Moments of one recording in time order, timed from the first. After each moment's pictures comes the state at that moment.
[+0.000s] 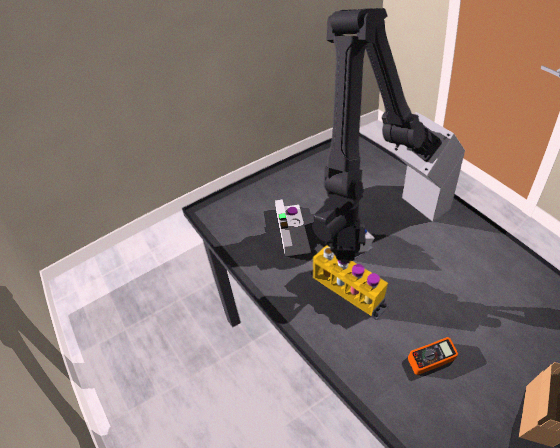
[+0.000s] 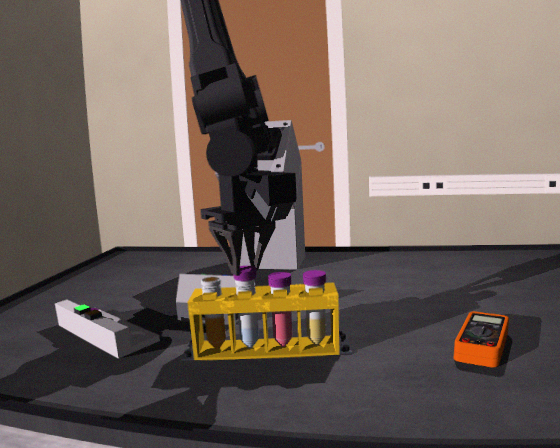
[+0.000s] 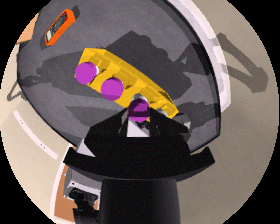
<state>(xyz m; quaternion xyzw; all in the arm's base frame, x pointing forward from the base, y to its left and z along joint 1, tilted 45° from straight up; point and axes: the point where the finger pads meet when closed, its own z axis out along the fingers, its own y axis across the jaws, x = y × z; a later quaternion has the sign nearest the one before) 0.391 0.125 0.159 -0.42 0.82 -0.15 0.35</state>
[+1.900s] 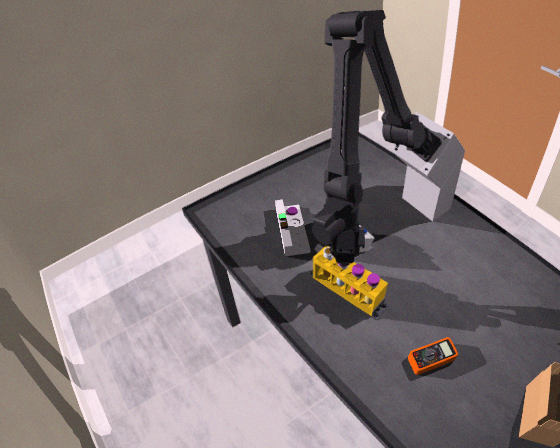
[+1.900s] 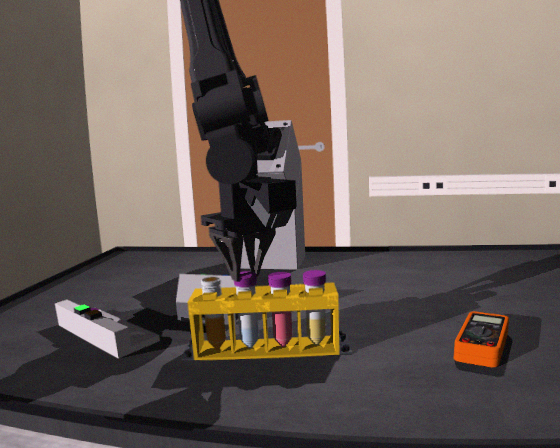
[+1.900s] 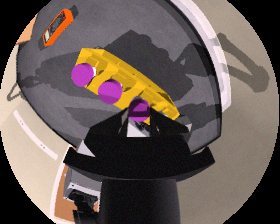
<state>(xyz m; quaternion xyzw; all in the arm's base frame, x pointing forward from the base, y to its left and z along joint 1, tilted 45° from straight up) 0.398 0.126 0.153 -0.42 0.82 -0.15 0.35</state>
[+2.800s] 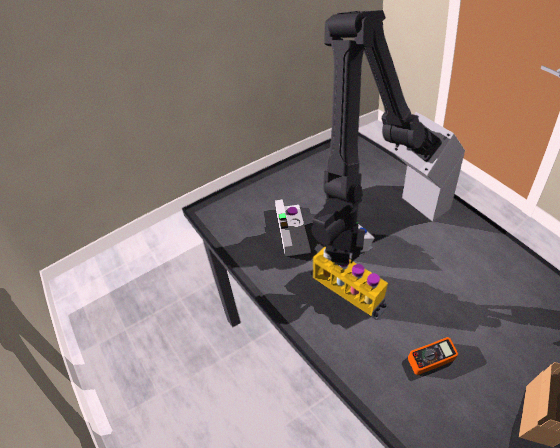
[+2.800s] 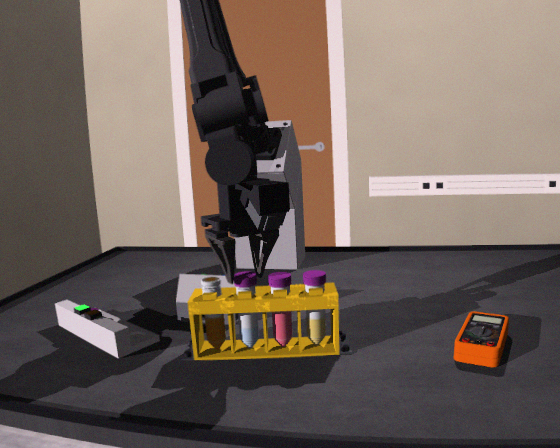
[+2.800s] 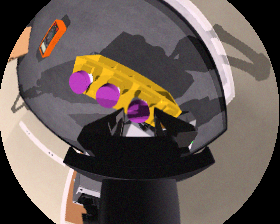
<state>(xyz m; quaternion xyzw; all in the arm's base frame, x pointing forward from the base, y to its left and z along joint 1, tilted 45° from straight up) 0.400 0.126 0.153 -0.38 0.84 -0.13 0.36</state>
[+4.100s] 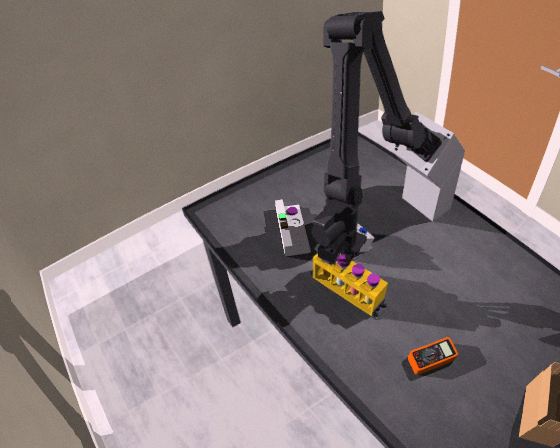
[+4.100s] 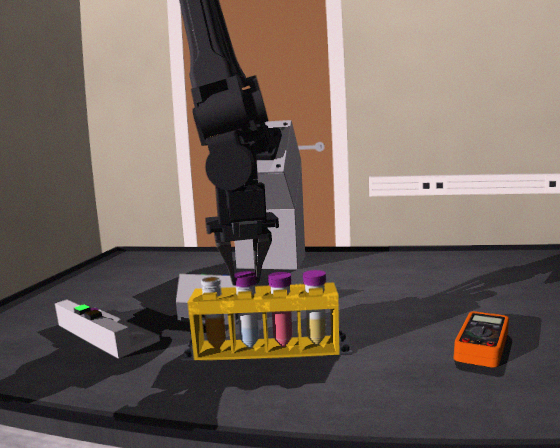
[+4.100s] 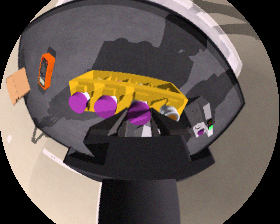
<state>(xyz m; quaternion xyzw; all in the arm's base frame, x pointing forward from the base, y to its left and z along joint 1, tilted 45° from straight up) 0.403 0.126 0.148 -0.23 0.89 -0.06 0.38</state>
